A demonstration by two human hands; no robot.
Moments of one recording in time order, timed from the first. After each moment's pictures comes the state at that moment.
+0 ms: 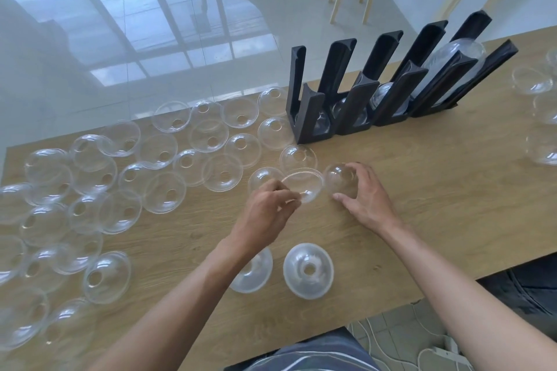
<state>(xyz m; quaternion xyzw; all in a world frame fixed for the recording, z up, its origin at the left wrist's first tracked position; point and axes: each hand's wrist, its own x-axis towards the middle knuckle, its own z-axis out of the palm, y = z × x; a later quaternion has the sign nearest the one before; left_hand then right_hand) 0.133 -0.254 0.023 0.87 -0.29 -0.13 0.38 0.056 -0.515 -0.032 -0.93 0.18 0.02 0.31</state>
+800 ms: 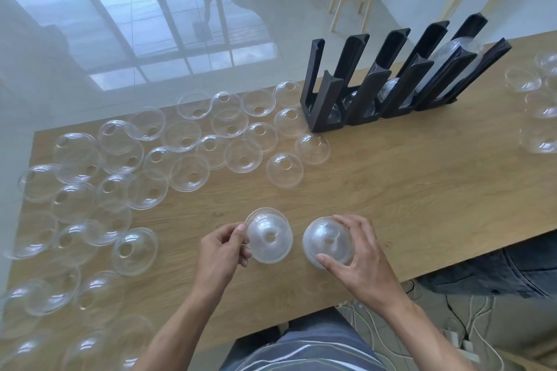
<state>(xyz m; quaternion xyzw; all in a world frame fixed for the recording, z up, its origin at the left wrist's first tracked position) 0.050 -0.105 0.003 0.72 0.13 -0.26 0.63 -0.080 -0.372 0.019 -0.90 0.16 0.01 0.40</state>
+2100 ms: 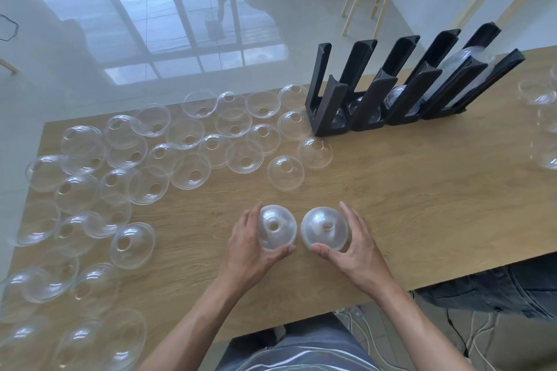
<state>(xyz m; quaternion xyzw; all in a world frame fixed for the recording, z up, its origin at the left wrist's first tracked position) 0.045 -0.152 -0.024 0.90 -0.12 -0.17 0.37 -0.053 -0.397 -0.009 -0.86 0.20 0.06 0.46</state>
